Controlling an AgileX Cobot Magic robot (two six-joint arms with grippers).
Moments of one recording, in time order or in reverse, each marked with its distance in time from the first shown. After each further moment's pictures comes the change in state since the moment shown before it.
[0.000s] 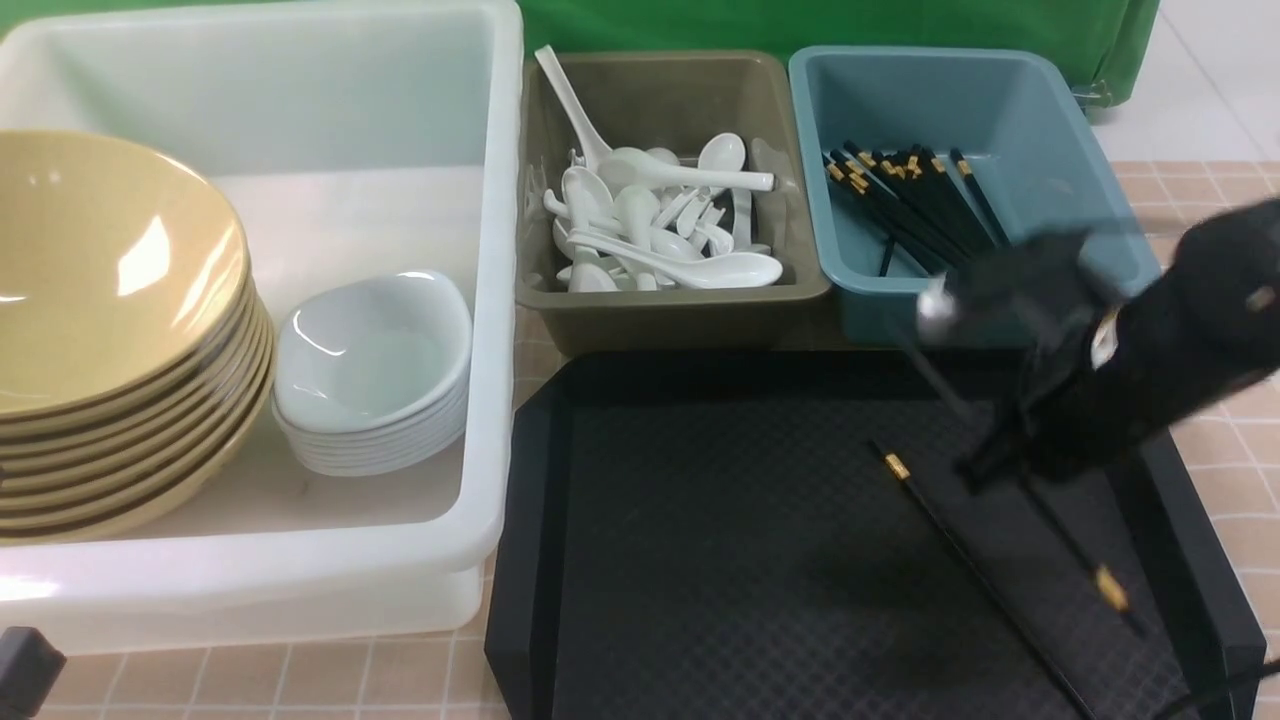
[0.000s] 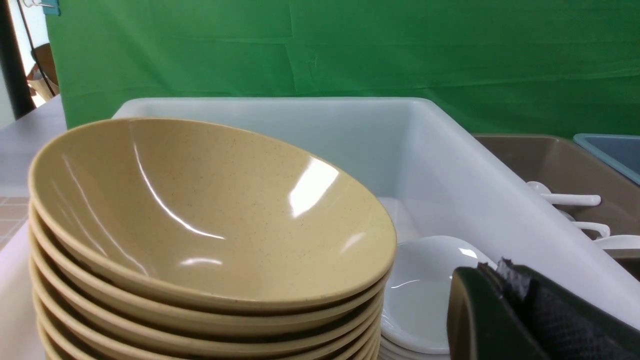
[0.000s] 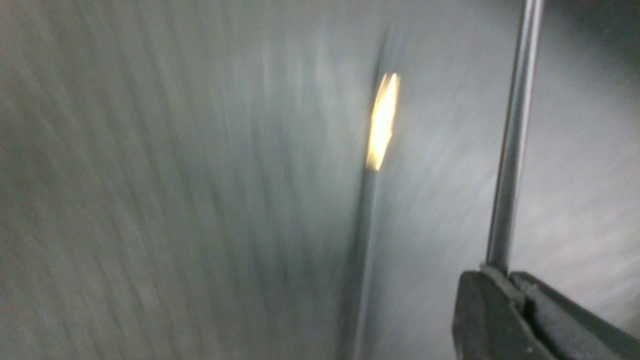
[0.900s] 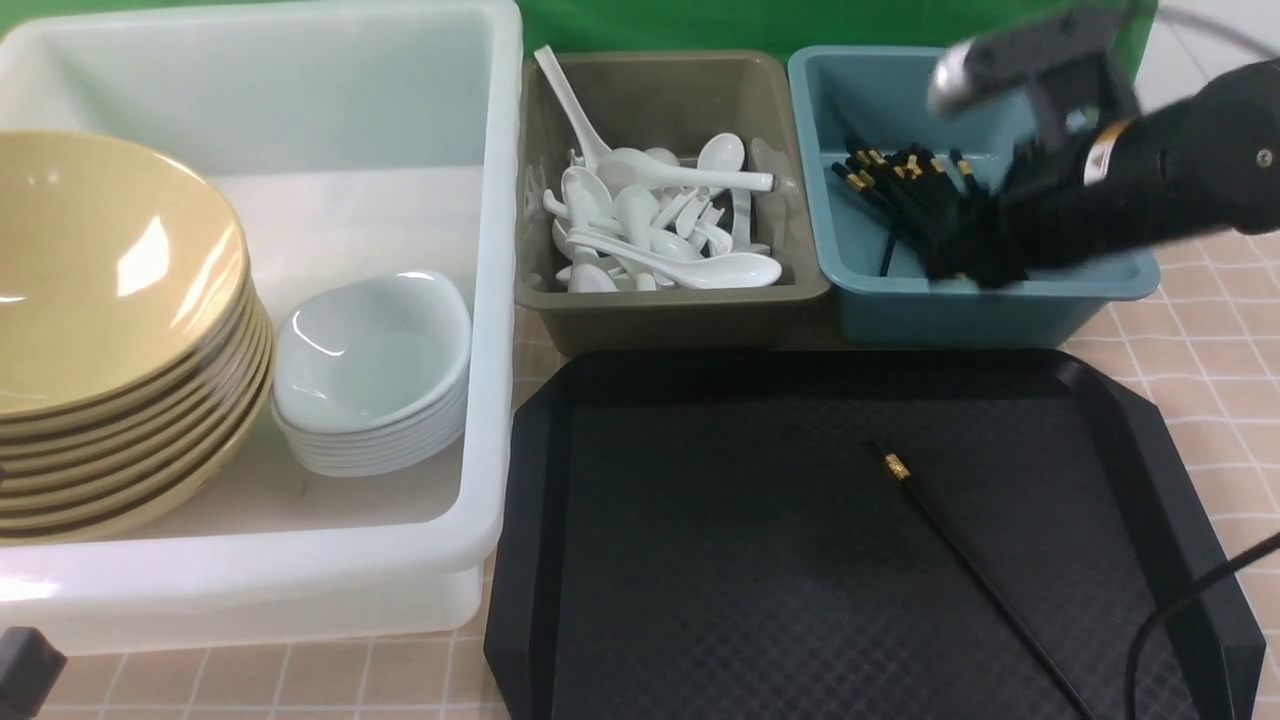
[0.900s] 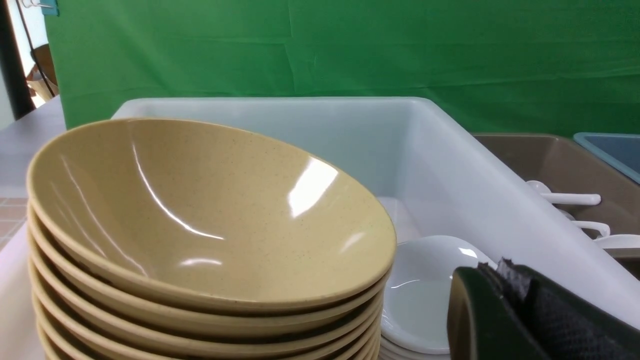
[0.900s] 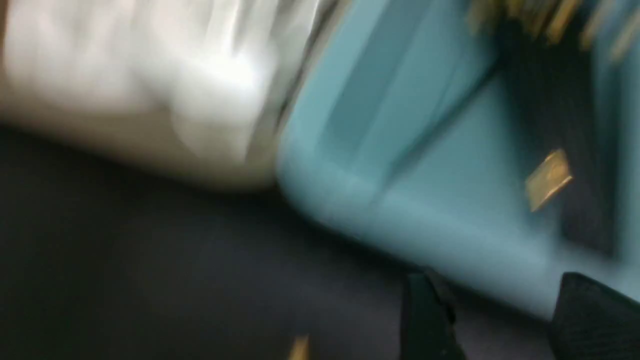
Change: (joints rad) right arm -0.032 0.135 -0.167 -0.010 -0.037 0.057; left arm 0.000 0.000 0.000 0.002 0.000 0.000
